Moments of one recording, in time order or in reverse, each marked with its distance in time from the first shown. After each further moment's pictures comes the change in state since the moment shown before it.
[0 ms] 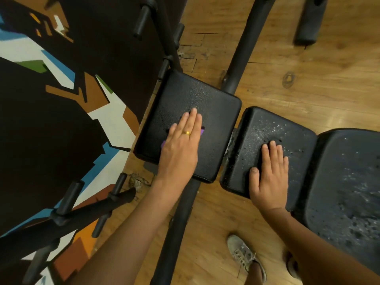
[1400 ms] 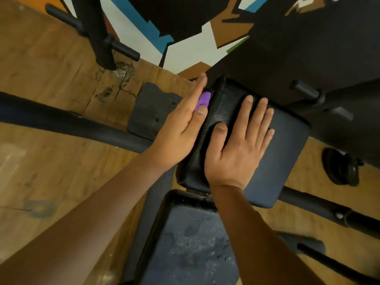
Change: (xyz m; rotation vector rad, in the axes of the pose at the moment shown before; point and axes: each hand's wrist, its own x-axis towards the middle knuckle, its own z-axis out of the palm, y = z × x) left_hand -0.038 0.038 0.075 -1.080 1.166 -0.936; right_hand 0.117 -0.157 0.034 -0.060 -0.258 -1.233
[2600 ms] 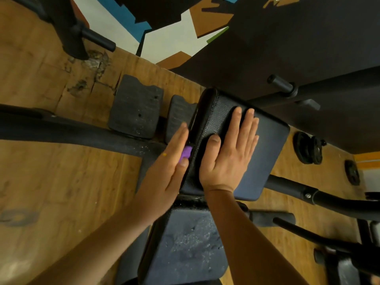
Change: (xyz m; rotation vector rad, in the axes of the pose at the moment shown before) left_hand -0.071 0.000 -0.003 -0.027 -0.103 -0.093; right_hand 0.000 -0.001 0.001 -0.042 -0.011 0.026
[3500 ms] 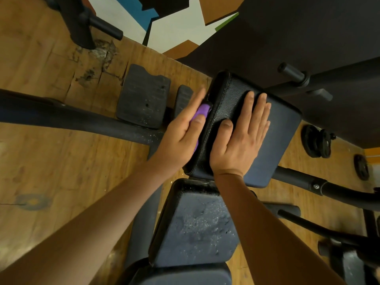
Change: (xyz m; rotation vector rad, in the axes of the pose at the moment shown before) left_hand 0.045 0.005 -0.006 -0.189 0.013 -0.061; right_hand 0.000 -0.002 0.000 0.025 0.021 0.004
